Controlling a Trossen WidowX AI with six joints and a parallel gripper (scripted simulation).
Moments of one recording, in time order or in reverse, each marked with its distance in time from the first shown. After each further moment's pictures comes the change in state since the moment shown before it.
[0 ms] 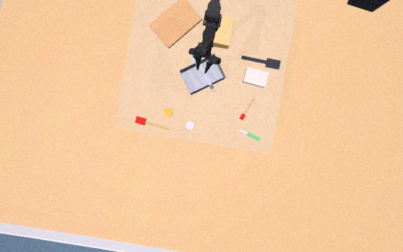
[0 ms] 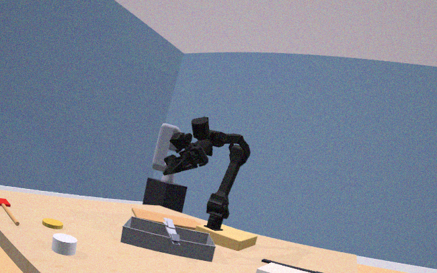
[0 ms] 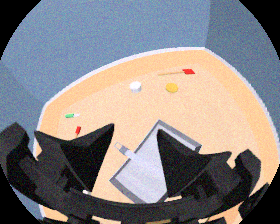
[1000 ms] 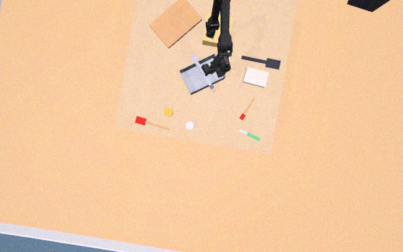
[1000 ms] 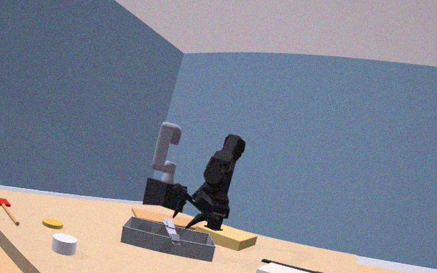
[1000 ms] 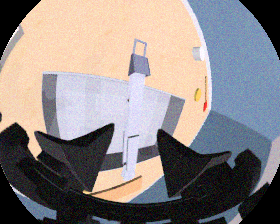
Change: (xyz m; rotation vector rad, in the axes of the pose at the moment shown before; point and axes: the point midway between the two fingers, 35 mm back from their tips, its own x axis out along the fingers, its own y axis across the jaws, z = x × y) arm 0.056 -0.009 -0.153 -1.327 0.575 -0.184
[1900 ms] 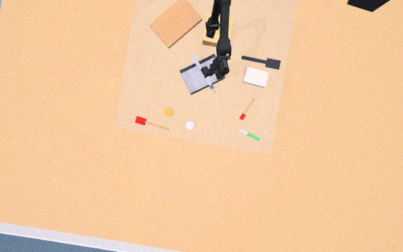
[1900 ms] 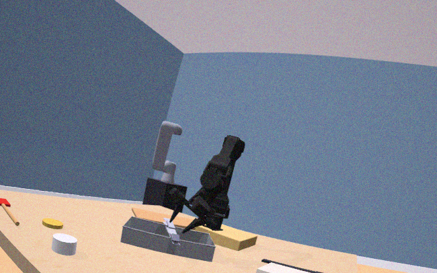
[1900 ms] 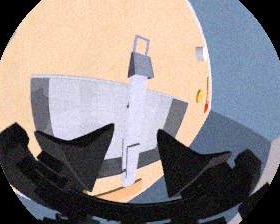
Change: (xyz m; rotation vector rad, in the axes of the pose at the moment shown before) arm 0.019 0.002 0.004 -0.007 0.006 -0.006
